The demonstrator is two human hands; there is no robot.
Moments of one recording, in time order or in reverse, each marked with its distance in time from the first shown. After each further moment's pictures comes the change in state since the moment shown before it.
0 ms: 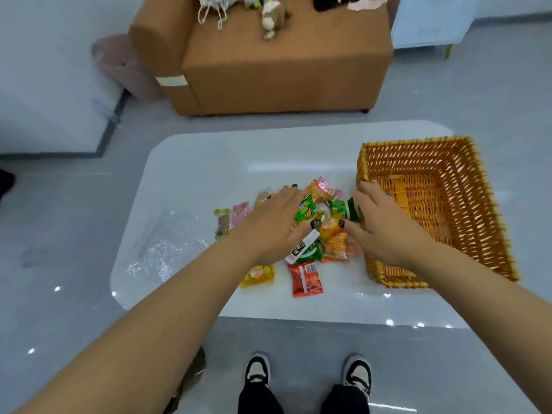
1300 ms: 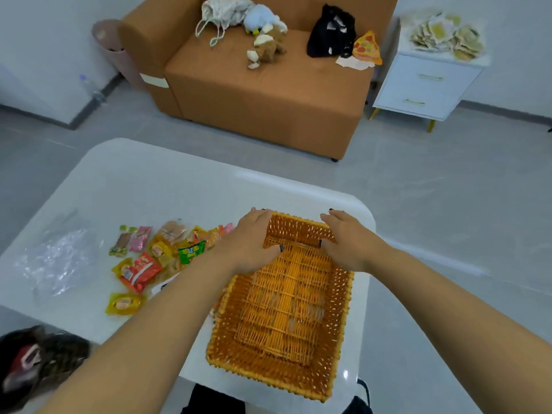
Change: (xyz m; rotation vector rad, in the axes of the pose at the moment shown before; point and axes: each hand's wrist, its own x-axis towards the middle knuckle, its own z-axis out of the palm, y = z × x) left_hand 0.246 0.214 -0.051 -0.385 0.032 -0.378; right_hand 0.127 0.268 -0.195 -0.126 -0.339 -0.096
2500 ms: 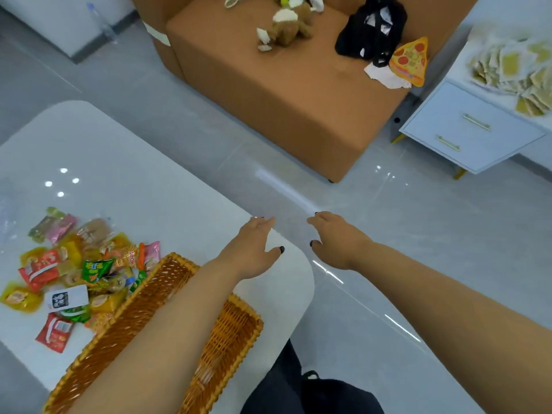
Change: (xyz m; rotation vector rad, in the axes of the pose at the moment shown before) left_hand 0.272 0.164 -0.023 -0.383 0.066 -0.278; right_hand 0.231 0.194 -0.192 -0.211 -0.271 -0.250
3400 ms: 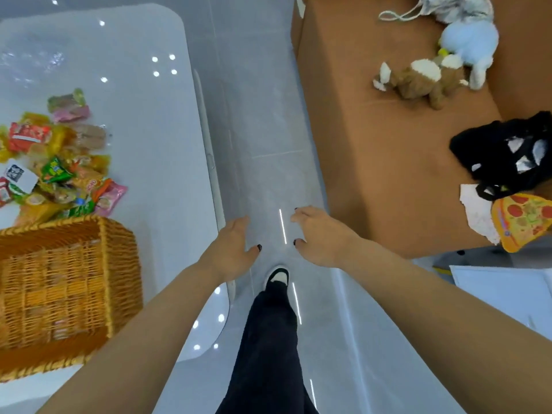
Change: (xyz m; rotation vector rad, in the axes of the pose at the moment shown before) left_hand 0.185 0.062 -0.010 -0.607 0.426 -0.510; right_hand 0.240 0.062 -0.174 -0.479 -0.311 -0.607
